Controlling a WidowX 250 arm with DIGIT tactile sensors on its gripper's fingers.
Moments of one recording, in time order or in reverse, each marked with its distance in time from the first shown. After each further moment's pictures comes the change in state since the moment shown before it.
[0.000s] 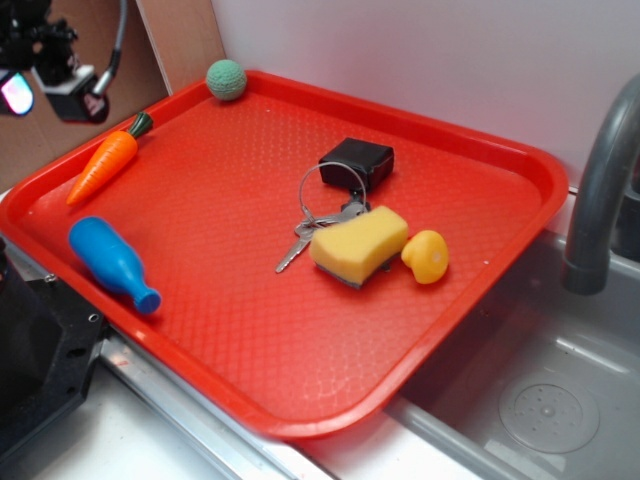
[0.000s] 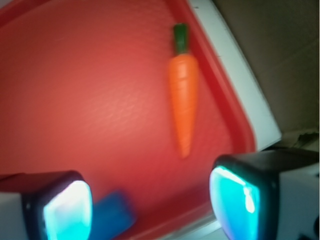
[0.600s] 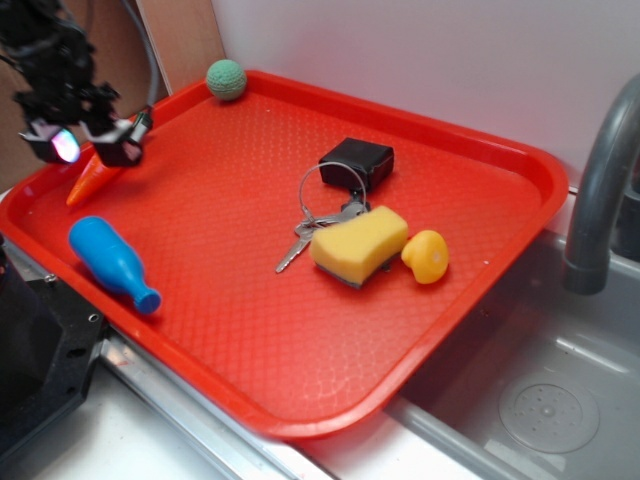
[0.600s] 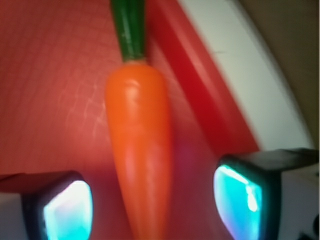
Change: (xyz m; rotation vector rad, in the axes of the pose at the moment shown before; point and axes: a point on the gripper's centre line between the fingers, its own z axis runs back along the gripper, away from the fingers) arm 0.050 0.005 -0.074 -0.065 0.034 -0.038
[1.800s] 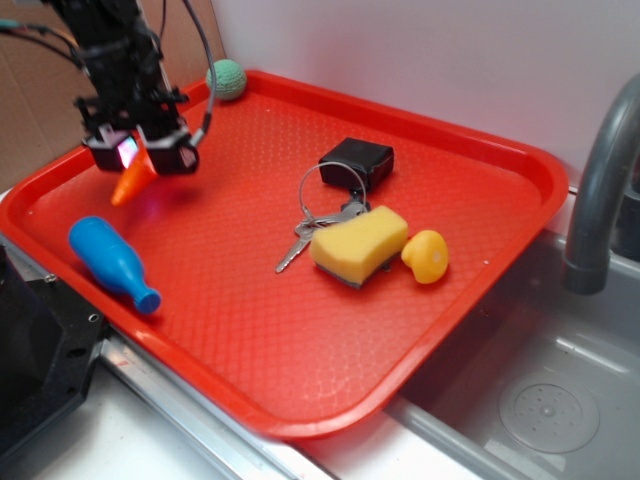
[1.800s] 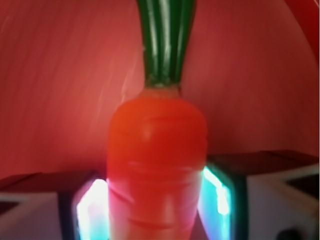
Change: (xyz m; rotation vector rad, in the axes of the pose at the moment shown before) arm -0.021 -0.073 0.030 -0.035 0.096 -0.031
